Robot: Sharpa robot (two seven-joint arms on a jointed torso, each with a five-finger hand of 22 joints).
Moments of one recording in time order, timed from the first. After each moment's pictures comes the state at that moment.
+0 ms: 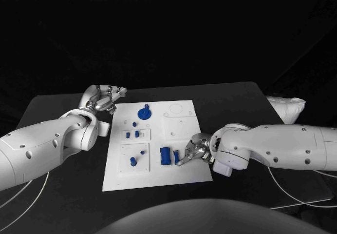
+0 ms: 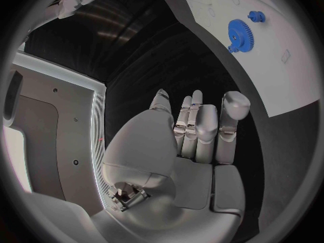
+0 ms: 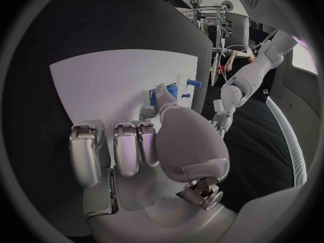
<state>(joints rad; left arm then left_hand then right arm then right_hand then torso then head) 1.21 -0.64 -0.22 1.21 -0.31 -0.51 0.45 1.37 0.07 -0.17 0.29 0.19 0.99 0.16 0.07 0.08 1.15 0.10 0.07 0.08 1.34 0.03 1.19 1.15 0.12 1.23 0.14 1.01 1.31 1.13 -0.94 -0.24 1.82 -0.76 -0.24 -0.60 1.21 0.03 0.03 0.04 0.07 0.89 0.05 1.06 1.26 1.47 -0.01 1.57 1.31 1.47 -0.06 1.57 1.31 0.01 1.46 0.05 1.57 1.31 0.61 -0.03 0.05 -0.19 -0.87</state>
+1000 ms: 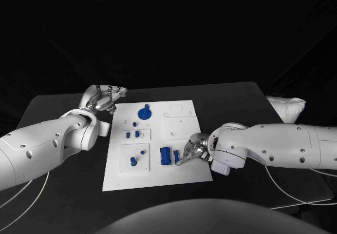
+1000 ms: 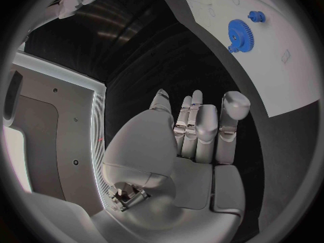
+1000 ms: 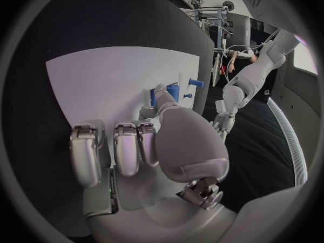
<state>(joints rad) 1.21 -0.64 -0.22 1.20 -0.31 -0.50 0.45 1.37 0.07 -0.17 0.29 0.19 0.99 0.16 0.07 0.08 1.15 0.10 0.07 0.08 1.34 0.03 1.19 1.15 0.12 1.23 0.14 1.01 1.31 1.13 -0.91 -0.24 1.80 -0.76 -0.23 -0.61 1.22 0.05 0.03 0.04 0.08 0.88 0.05 1.05 1.27 1.46 -0.01 1.57 1.31 1.46 -0.06 1.57 1.31 0.01 1.47 0.05 1.57 1.31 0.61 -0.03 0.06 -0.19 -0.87</state>
